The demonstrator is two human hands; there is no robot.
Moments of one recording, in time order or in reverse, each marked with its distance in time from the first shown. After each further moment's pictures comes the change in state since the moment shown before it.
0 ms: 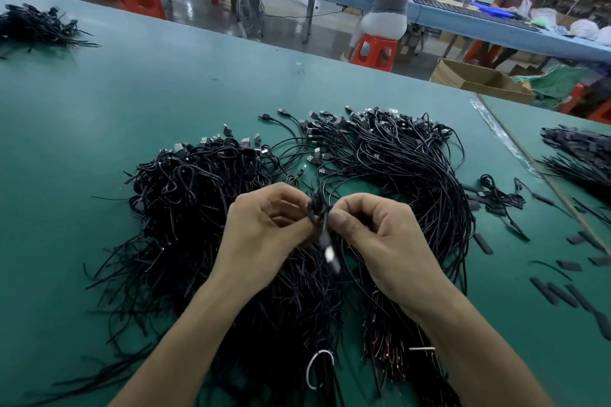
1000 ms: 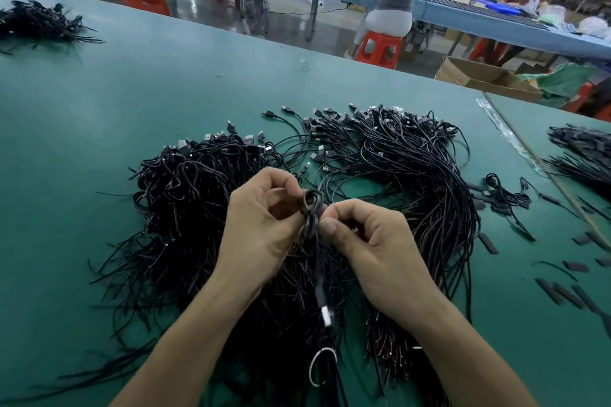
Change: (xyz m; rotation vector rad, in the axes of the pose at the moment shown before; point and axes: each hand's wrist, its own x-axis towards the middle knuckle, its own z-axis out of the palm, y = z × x) left_hand 0.000 0.006 -0.001 -0.175 0.068 -0.069; right_hand -0.006 0.001 0.015 -0.010 -0.009 -0.103
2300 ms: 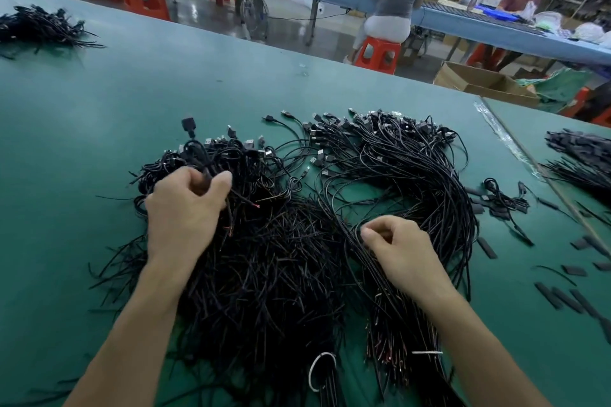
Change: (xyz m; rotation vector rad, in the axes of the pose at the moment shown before) left_hand 0.030 -0.021 -0.073 0.705 0.550 -0.042; right_hand 0.009 0.058 -0.040 -0.504 0.124 0.399
